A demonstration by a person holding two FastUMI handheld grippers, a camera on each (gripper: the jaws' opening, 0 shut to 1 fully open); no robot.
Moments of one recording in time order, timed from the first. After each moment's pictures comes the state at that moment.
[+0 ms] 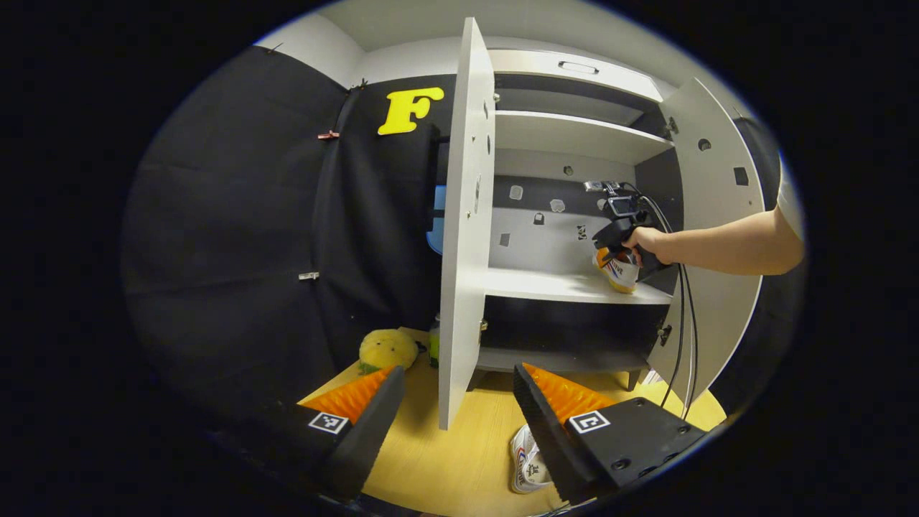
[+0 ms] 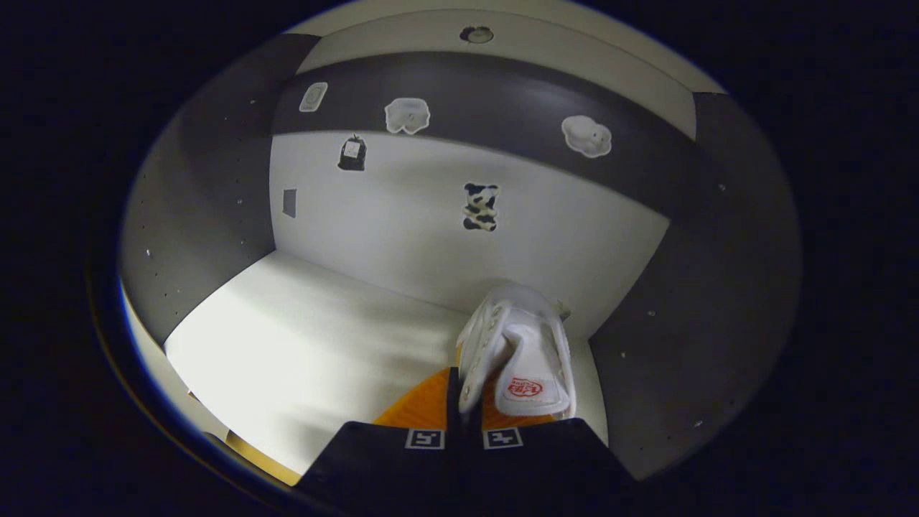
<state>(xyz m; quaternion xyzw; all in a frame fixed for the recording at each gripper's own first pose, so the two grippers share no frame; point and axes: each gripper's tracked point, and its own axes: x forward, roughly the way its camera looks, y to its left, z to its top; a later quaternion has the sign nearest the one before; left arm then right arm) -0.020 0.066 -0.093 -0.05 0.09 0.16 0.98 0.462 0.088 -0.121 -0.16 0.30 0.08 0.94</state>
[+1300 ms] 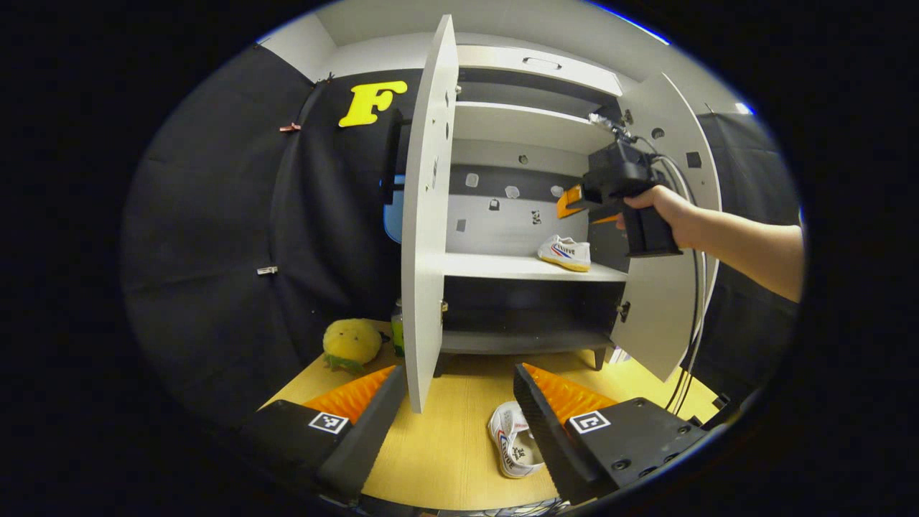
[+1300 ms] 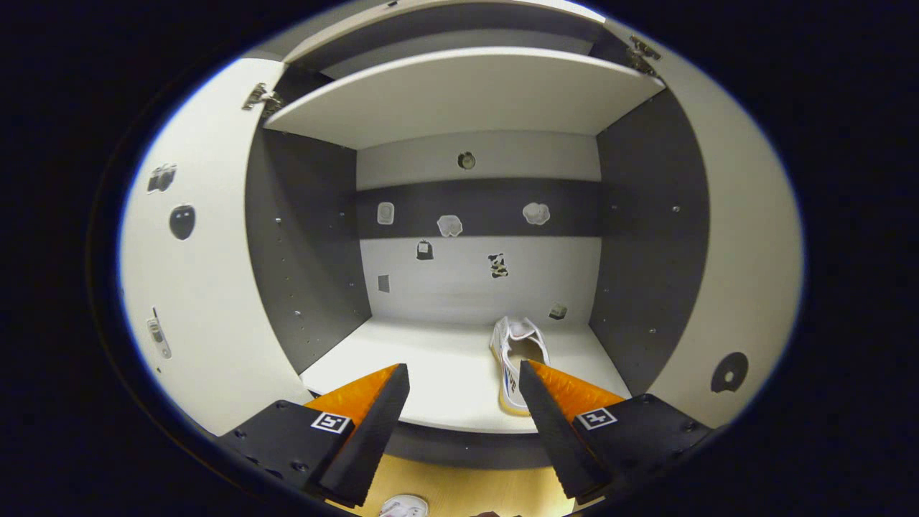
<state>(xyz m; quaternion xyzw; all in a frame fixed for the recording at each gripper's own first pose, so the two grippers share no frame) -0.032 0.035 -0.135 -0.04 0.11 0.04 0.99 0.252 0.109 0.000 -0.03 0.12 0.12 0.99</state>
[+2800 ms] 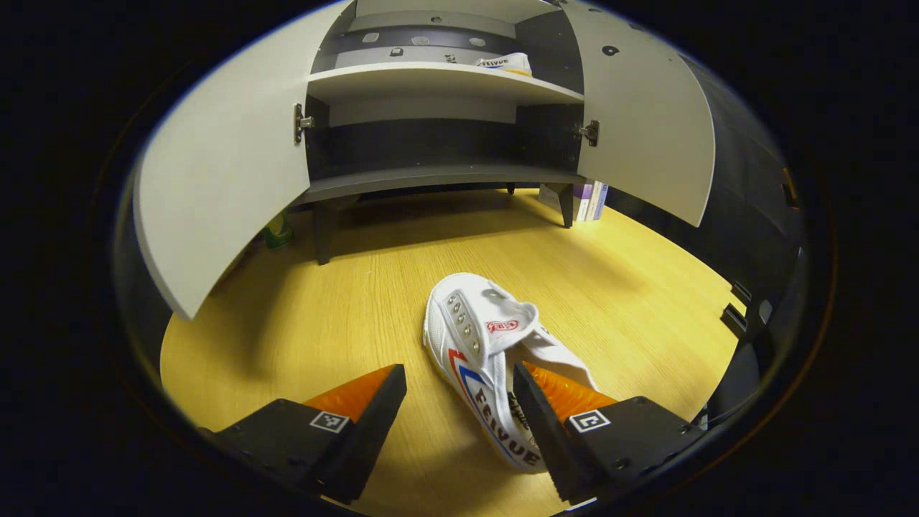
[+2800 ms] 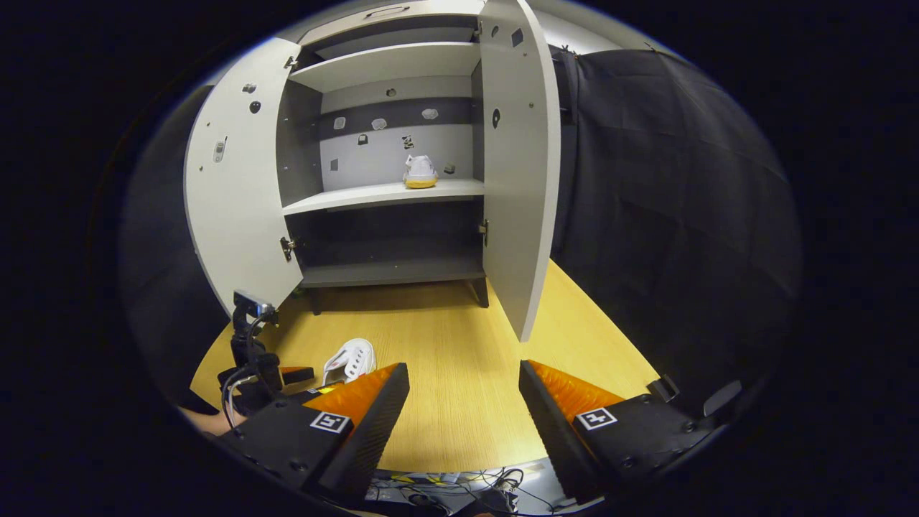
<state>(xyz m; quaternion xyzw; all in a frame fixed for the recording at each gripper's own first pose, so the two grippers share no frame) 0.078 -0.043 -0.414 0.01 0.32 -0.13 0.94 -0.075 -0.048 -0.185 -0.02 0.26 -0.05 0.97</state>
